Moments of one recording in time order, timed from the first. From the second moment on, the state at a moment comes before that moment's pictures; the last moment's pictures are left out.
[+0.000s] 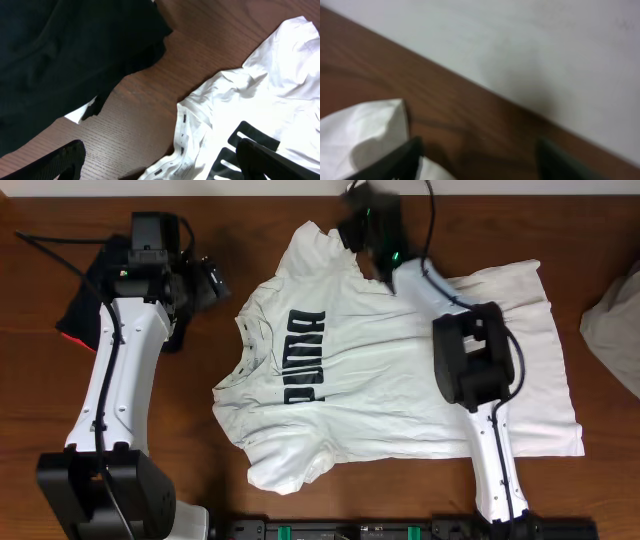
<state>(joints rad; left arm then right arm) 0.01 1.65 1.47 -0.89 -0.05 -0.43 0.33 2.54 2.04 0.01 0.00 -0.16</state>
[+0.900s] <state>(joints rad) 0.01 1.65 1.47 -0.89 -0.05 -0.43 0.29 2.40 2.13 -1.07 -0.19 0.00</state>
